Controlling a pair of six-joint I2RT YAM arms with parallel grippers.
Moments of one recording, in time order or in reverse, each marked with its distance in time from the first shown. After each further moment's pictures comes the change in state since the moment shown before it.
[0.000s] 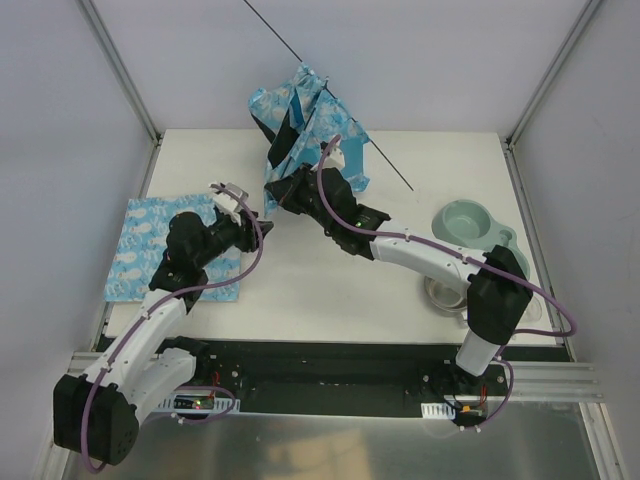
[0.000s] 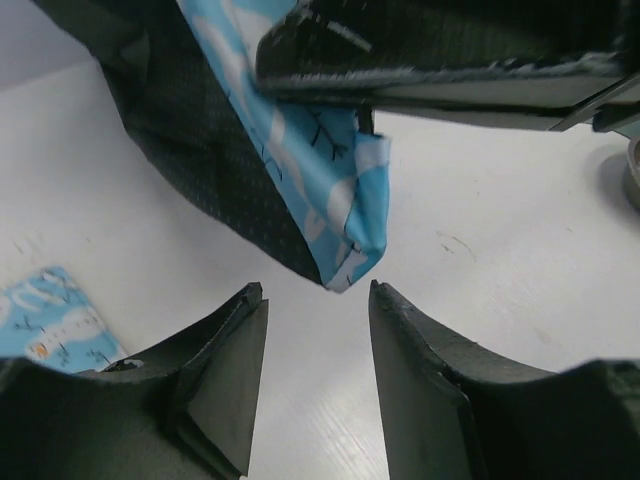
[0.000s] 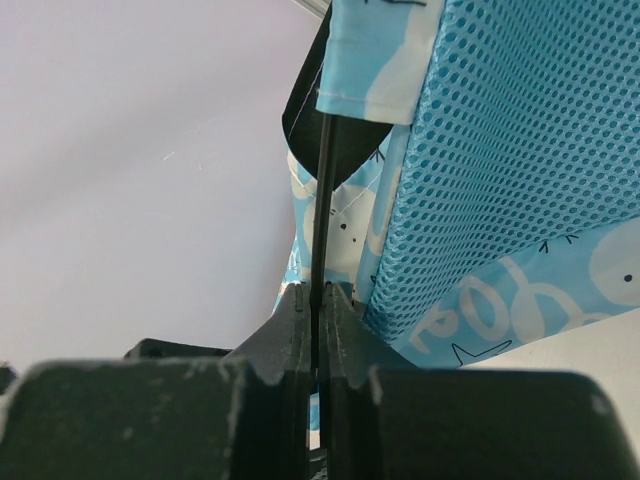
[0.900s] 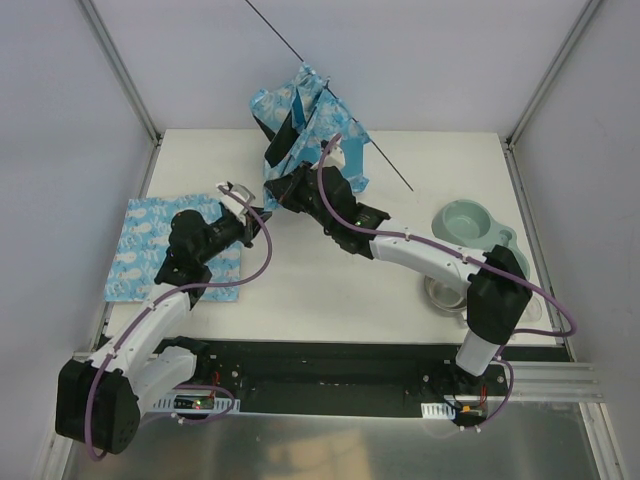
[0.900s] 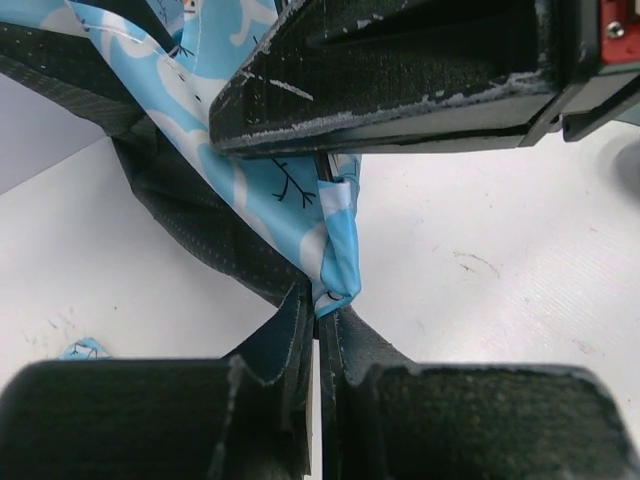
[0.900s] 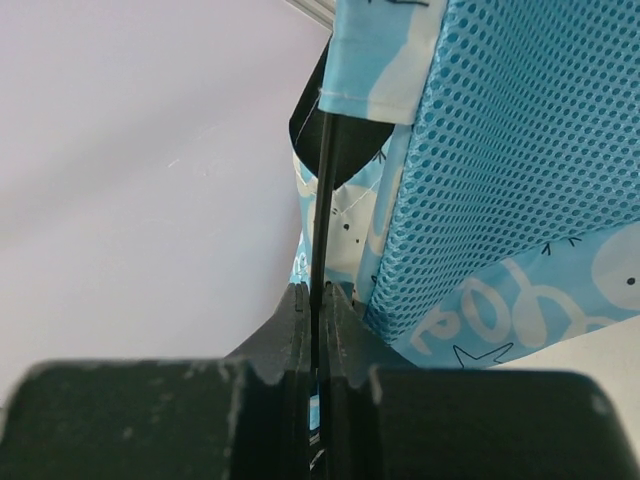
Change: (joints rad) left arm 0.000 0.077 -0.018 0.215 0.076 0.131; right arm 0.000 0.002 0.015 -0.007 0.008 0.011
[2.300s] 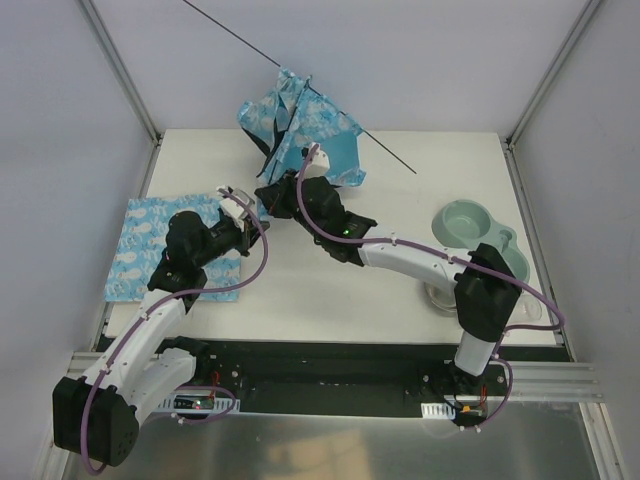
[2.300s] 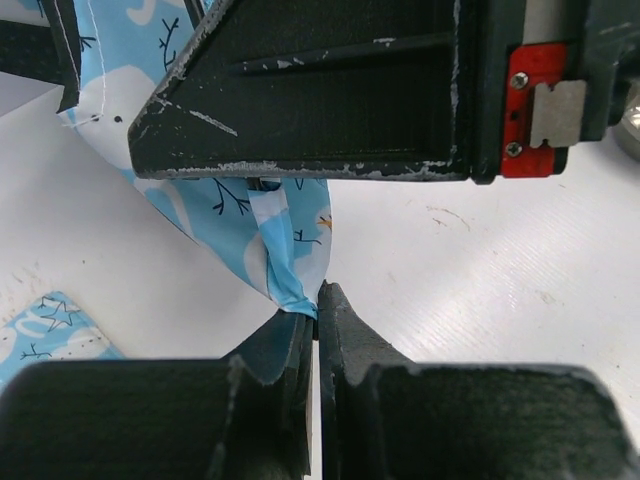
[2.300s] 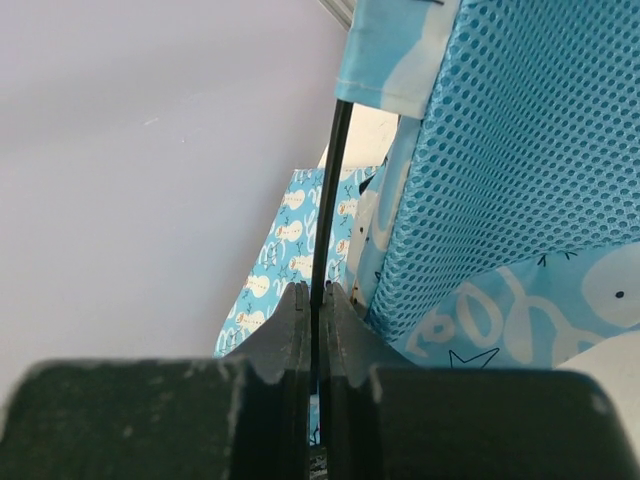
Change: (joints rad) left arm 0.001 -0.082 0.024 -0.218 0.030 0.010; right arm 0.053 0.050 -0.010 0.107 0.031 -0.191
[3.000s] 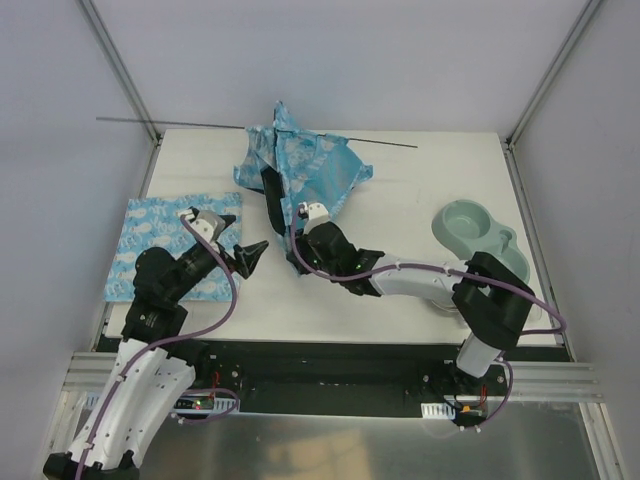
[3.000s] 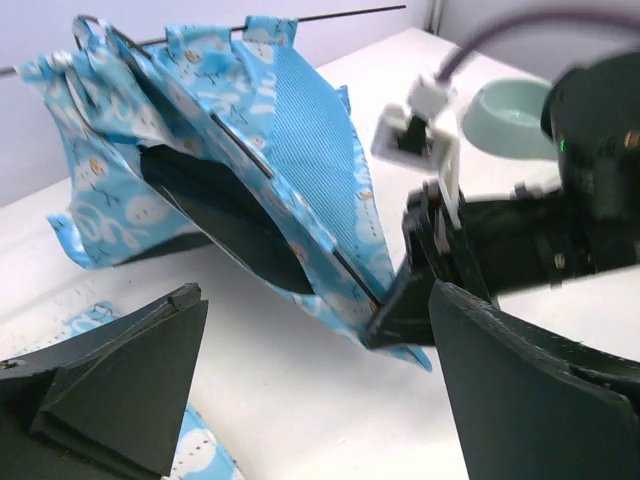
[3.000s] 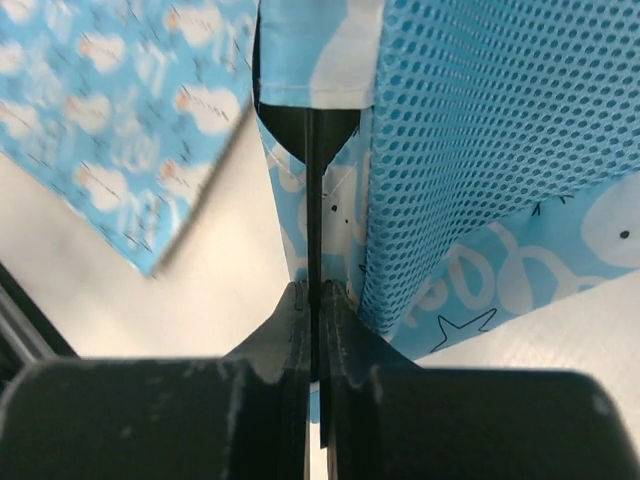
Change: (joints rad) left arm -0.001 -0.373 -0.021 -0.164 -0.072 -0.076; right arm 0.028 -0.082 -0.374 -0.040 -0.125 -0.282
